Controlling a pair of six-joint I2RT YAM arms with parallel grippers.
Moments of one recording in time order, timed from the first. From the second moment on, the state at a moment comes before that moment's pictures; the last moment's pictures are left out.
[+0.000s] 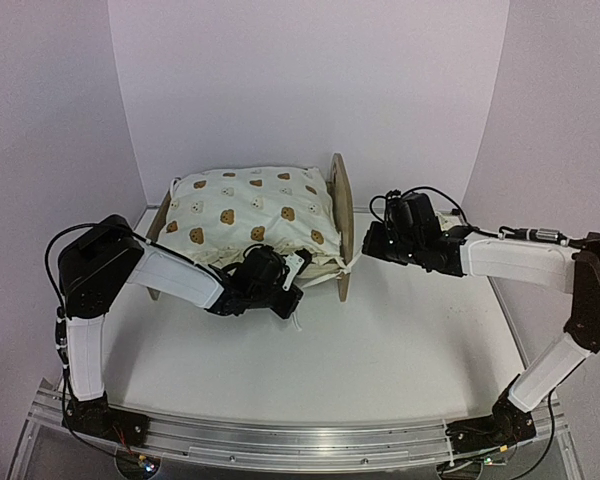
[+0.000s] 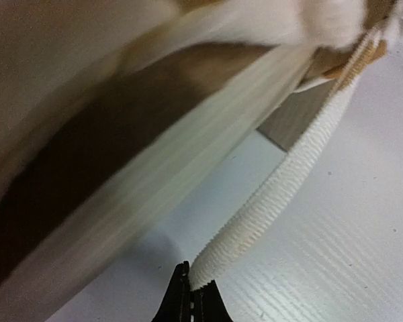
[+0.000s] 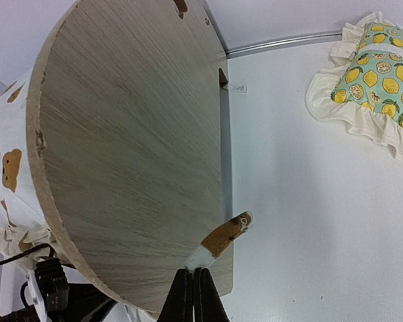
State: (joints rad) left arm -0.91 2.01 1.13 0.24 -0.08 -0.08; right arm 0.66 1.58 1.09 -0.10 0.22 0.66
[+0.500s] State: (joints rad) left arm -0.86 1.98 1.09 0.12 -0.16 -0.14; right arm 0.66 1.61 1.08 -0.09 0.26 0.67
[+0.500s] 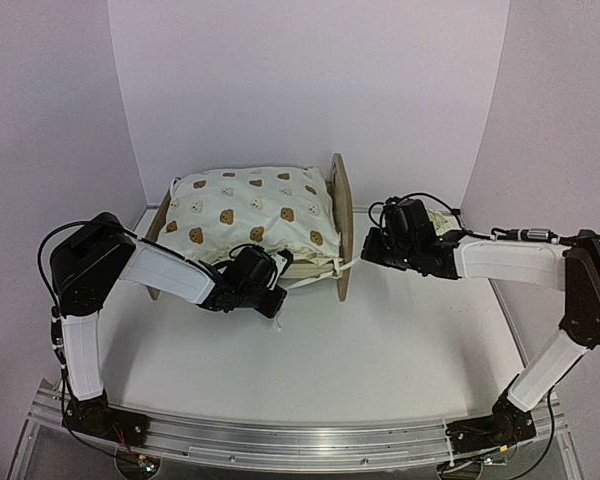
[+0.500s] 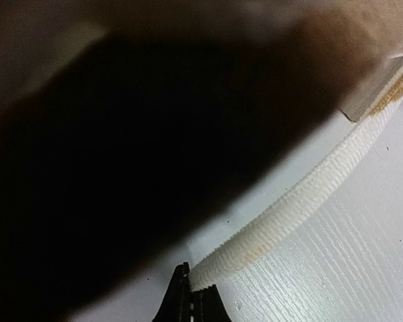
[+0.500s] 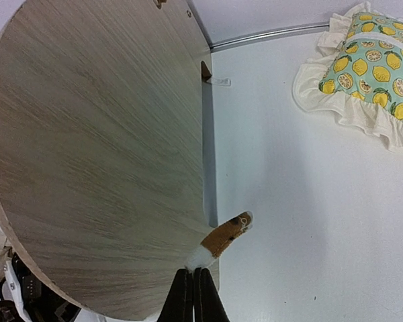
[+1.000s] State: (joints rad) left arm -0.84 1.93 1.06 0.08 -0.11 -0.20; right arm 0.66 1.60 1.13 -0.09 0.15 0.61
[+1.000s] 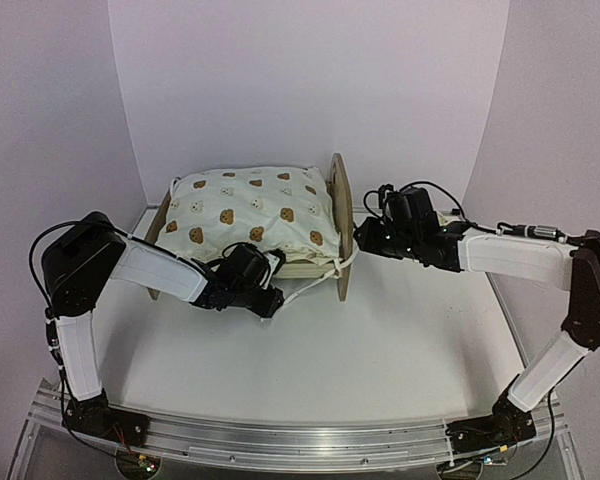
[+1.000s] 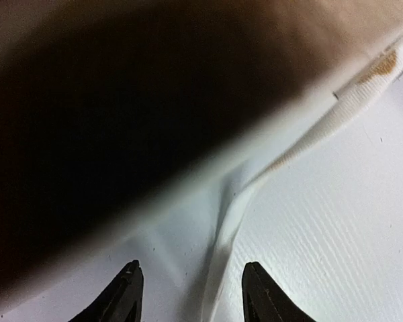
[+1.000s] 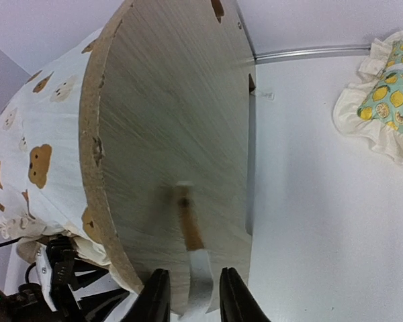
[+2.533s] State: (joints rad) left arm -0.27 1.18 0.80 -0.16 -0.28 -0.28; right arm 0.76 1.78 1.40 -0.37 0.48 0.44
